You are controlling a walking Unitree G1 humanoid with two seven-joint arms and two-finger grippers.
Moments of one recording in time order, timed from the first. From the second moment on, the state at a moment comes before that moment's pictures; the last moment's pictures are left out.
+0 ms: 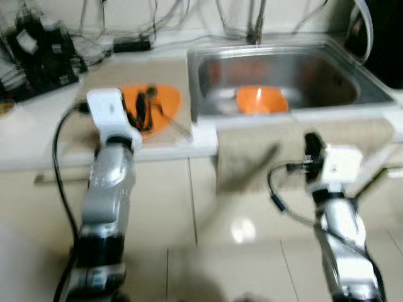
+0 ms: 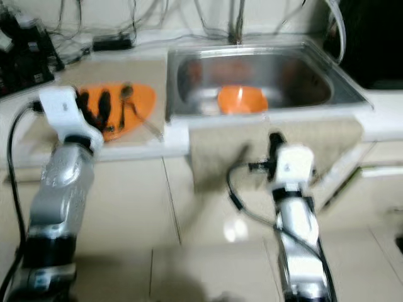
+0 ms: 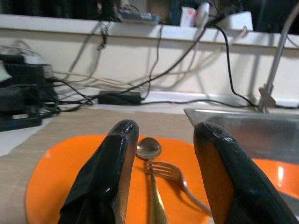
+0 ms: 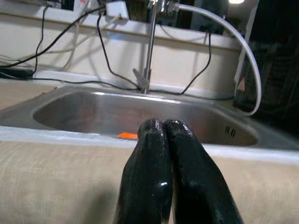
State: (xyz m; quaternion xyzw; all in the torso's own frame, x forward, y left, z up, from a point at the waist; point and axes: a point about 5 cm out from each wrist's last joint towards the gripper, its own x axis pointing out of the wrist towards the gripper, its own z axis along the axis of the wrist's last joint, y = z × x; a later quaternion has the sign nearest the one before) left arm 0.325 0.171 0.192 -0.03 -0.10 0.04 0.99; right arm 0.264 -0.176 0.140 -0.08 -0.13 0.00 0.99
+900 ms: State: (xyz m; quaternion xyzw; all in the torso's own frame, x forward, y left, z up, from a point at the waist) left arm 0.327 0.166 0.198 -0.04 -0.11 0.05 0.99; right arm 0.268 -0.163 0.138 -0.08 -0.13 0.02 0.99
